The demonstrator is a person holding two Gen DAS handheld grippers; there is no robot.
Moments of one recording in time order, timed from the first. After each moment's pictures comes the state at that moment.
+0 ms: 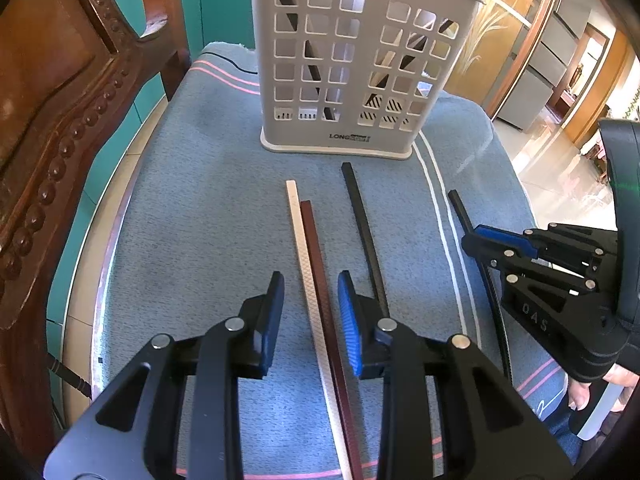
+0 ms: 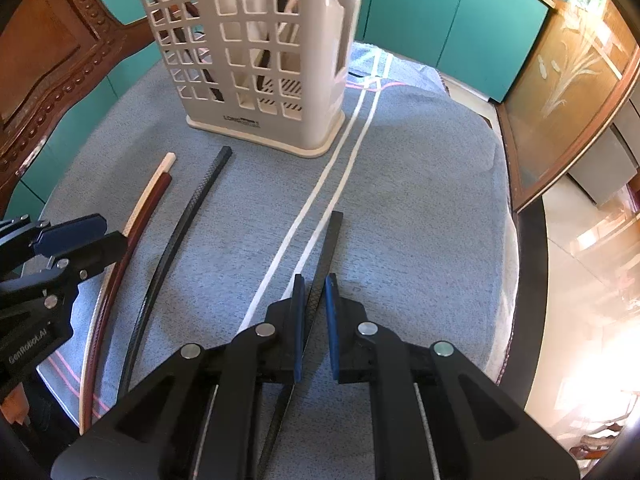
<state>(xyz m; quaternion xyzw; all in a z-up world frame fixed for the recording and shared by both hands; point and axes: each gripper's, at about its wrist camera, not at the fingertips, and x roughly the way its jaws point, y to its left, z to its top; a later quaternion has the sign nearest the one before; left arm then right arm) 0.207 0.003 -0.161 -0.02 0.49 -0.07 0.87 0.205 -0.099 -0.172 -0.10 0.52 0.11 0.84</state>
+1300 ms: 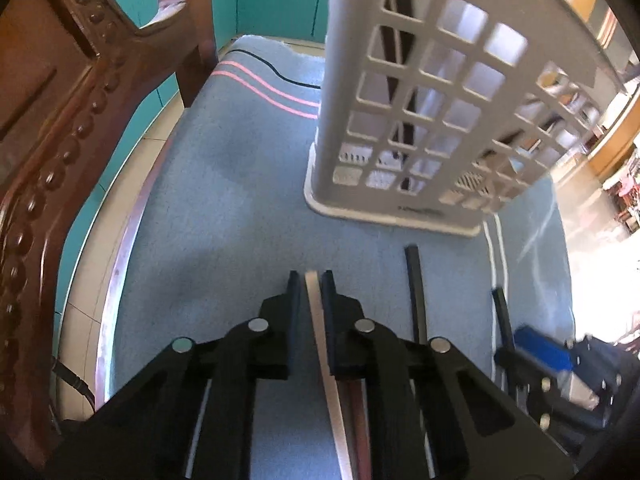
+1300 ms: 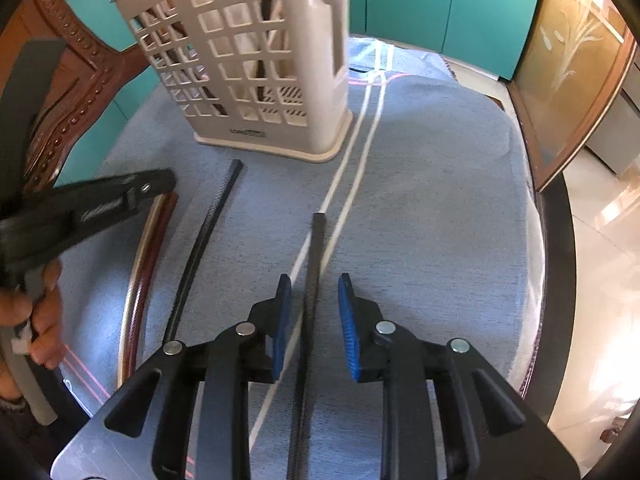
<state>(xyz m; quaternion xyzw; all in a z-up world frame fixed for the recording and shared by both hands) 0.293 0.038 -0.167 -0.06 0.51 -0.02 0.86 0.210 -0.110 -0.169 -0.03 0.53 0.13 0.84</state>
